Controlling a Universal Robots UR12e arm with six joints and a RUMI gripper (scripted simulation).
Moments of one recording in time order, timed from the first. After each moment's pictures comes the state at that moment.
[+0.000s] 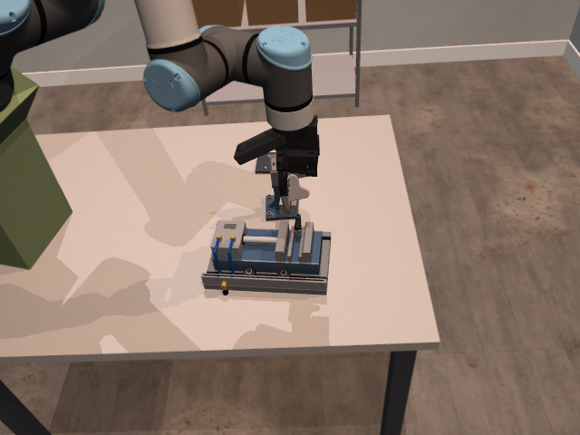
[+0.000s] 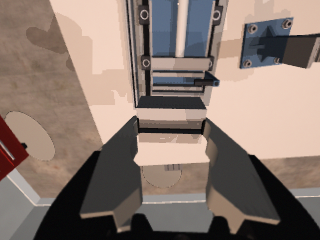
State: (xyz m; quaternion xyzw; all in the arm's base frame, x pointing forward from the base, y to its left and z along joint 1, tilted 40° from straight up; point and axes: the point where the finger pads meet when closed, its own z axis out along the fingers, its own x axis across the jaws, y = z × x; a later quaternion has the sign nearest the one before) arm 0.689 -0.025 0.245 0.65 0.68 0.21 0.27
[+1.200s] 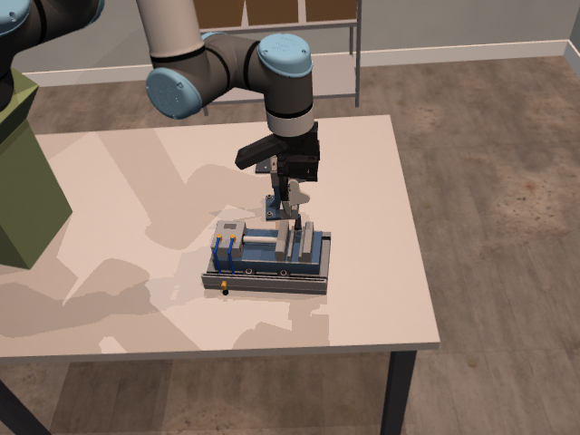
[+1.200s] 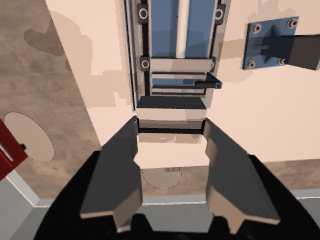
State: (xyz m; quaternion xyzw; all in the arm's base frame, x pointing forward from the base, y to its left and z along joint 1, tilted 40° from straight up) arm 0.698 -0.026 0.234 0.65 0.68 0.21 0.27
